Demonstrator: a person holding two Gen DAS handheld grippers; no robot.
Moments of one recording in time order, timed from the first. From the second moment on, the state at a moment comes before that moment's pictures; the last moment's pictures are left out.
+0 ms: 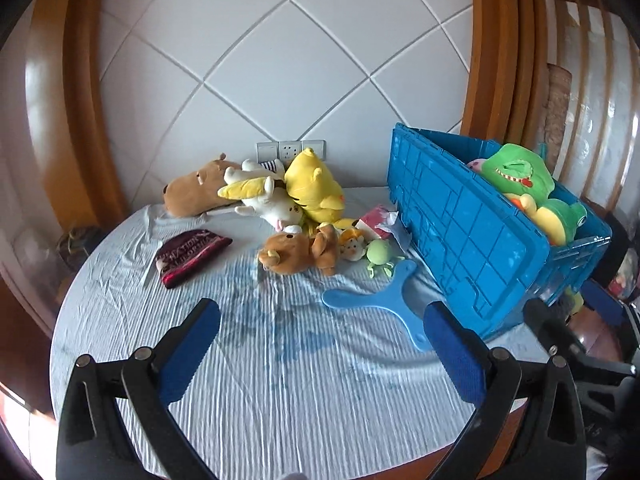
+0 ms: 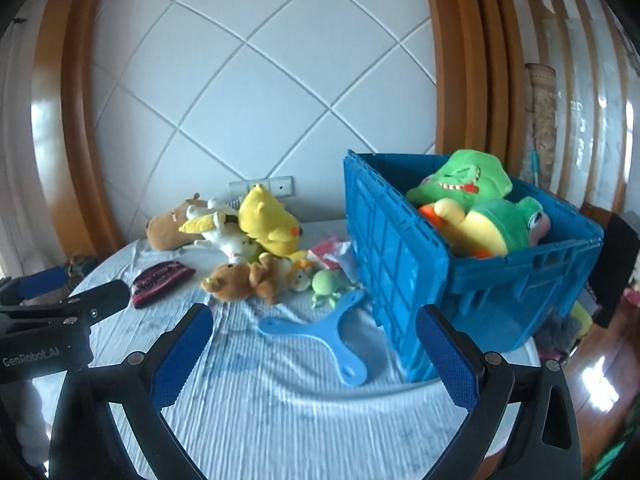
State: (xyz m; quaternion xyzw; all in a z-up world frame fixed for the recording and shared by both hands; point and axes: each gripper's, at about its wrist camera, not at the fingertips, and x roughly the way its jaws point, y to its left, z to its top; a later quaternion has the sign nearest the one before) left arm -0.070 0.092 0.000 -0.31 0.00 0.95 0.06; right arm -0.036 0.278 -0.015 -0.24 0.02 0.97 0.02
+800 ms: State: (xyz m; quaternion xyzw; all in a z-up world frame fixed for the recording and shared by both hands) left arm -0.070 0.095 -0.005 -0.32 -0.01 0.95 0.06; right arm -0.030 0.293 -0.011 -0.26 0.02 0.97 0.04
